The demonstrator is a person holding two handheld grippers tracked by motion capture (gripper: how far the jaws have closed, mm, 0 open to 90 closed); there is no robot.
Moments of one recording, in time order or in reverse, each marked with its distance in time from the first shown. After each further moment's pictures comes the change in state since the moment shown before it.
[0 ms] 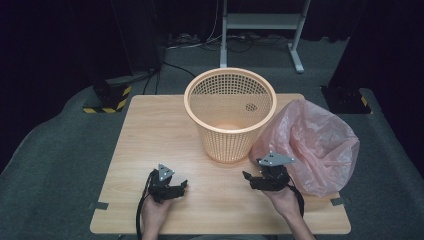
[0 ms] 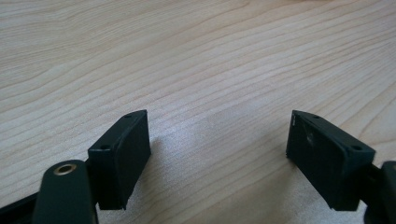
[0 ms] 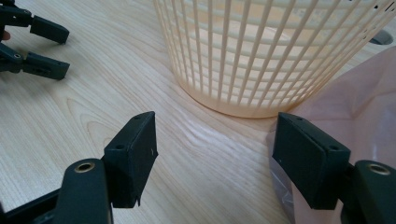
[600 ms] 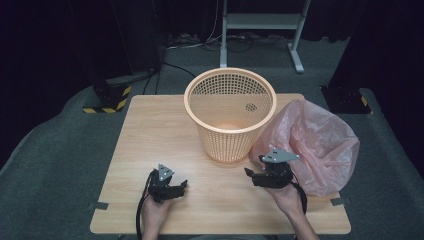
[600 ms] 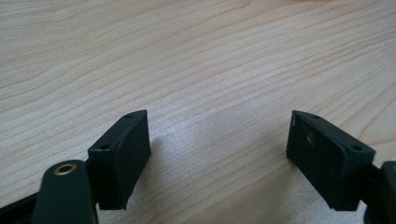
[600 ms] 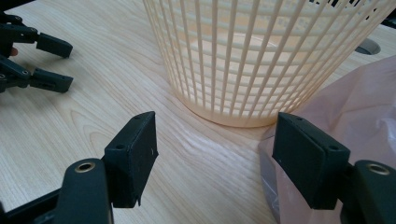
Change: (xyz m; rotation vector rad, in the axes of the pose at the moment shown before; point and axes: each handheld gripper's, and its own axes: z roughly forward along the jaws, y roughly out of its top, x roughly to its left) left arm 0.000 0.000 0.000 0.000 -0.001 0.000; right arm -0.006 0.009 -0.010 -0.022 0.003 0.013
